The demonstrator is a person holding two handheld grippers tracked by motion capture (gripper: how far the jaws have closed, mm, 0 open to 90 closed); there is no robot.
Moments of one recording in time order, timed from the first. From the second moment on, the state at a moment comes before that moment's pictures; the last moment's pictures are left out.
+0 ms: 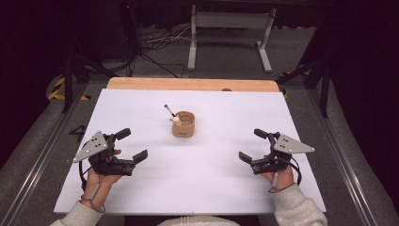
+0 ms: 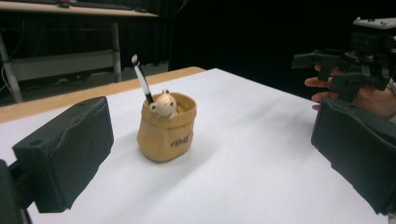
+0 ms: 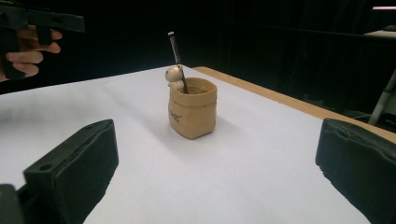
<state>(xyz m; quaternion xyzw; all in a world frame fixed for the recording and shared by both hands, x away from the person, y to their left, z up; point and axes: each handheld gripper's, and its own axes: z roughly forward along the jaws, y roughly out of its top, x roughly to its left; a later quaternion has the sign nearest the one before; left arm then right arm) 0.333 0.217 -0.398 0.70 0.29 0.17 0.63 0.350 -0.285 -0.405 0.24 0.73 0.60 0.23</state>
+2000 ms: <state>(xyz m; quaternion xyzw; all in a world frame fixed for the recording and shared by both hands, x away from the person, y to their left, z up) 0.329 0.227 -0.463 0.70 0.30 0.18 0.62 0.338 -0.307 -0.441 0.24 0.73 0.59 0.25</state>
